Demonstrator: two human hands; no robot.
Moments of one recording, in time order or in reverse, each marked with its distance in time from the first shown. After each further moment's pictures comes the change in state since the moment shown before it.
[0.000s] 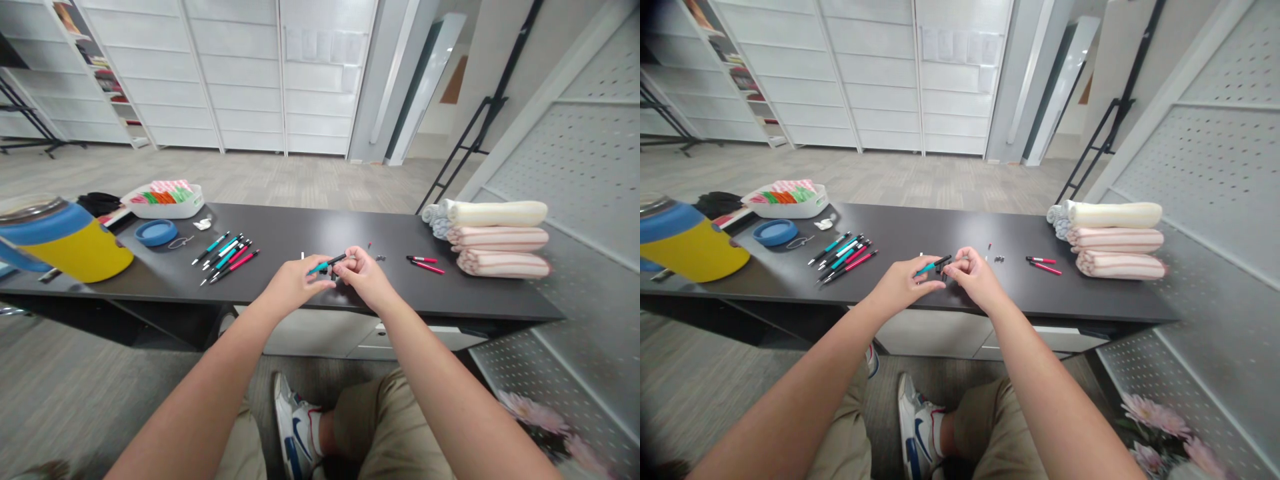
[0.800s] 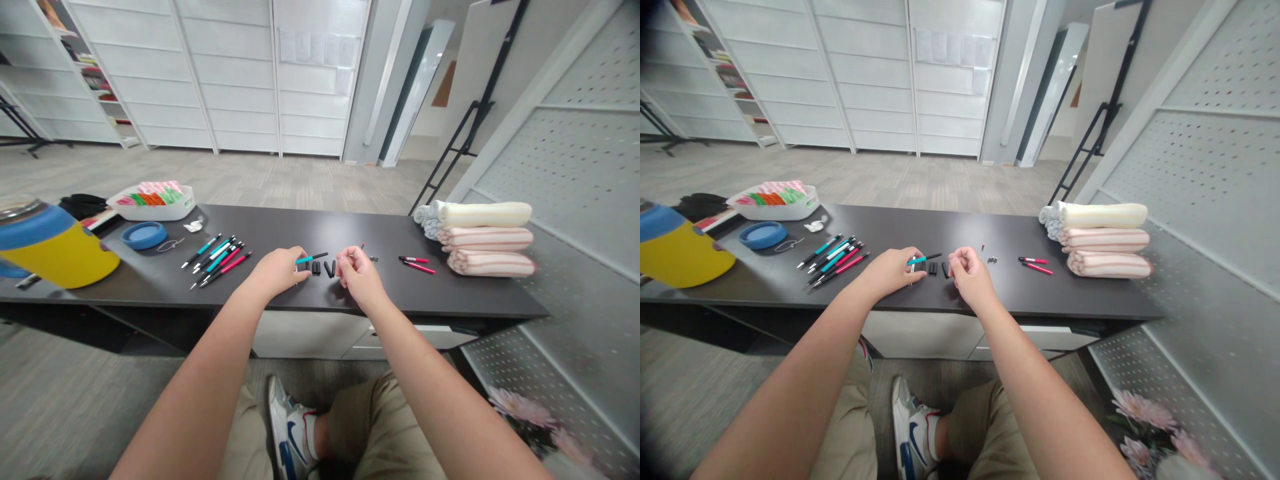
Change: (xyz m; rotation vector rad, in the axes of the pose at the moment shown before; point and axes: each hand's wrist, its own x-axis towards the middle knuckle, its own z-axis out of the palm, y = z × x) left_hand 0.031 -0.012 -0.029 0.619 -0.079 -0.124; right_hand 0.004 0.006 0.001 -0.100 0.187 -0.069
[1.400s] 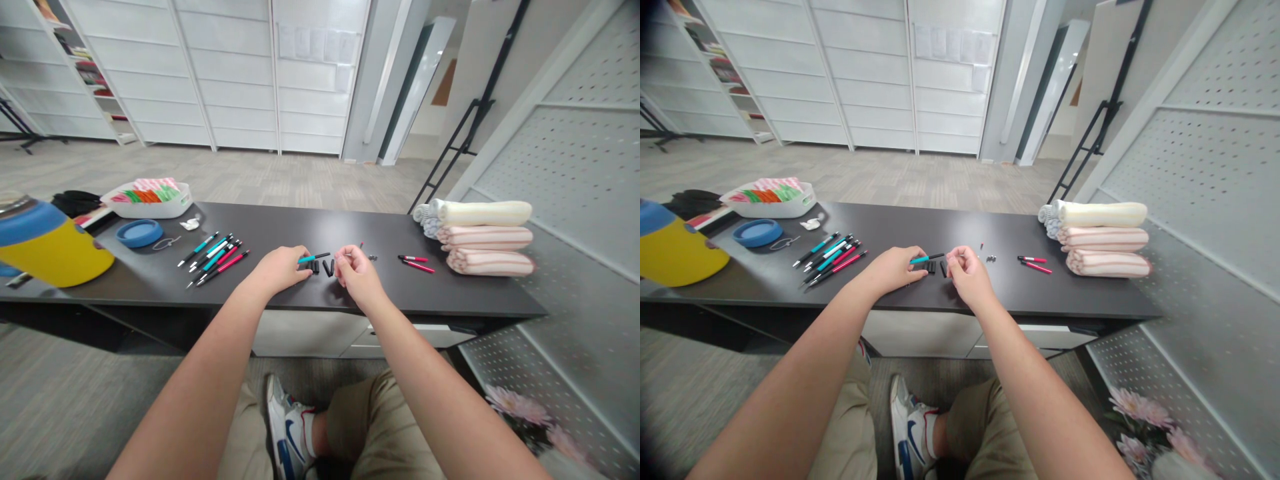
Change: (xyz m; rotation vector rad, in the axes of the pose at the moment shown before) left_hand 0.008 0.003 0.004 -0.020 -0.025 0.044; right_hand 0.000 0.002 -0.002 -0.023 -0.026 -0.018
